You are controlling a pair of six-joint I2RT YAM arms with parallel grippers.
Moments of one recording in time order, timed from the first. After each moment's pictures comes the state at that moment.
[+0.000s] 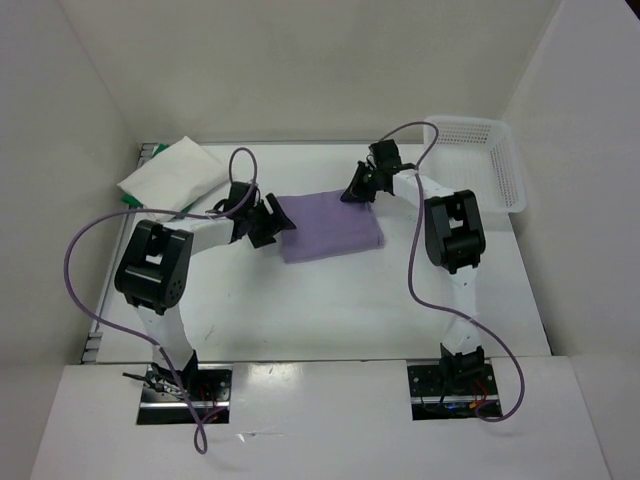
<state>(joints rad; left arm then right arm) -0.28 1.84 1.05 -0.04 0.24 -0.82 0.26 2.23 1.70 -0.30 -0.39 0.64</state>
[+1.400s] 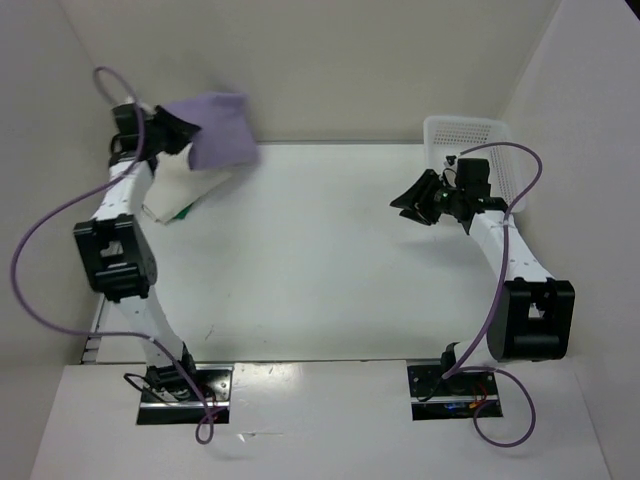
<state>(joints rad) 0.16 1.99 1.75 -0.10 0.43 -0.79 -0.02 1.43 1.09 -0.38 -0.57 0.67</state>
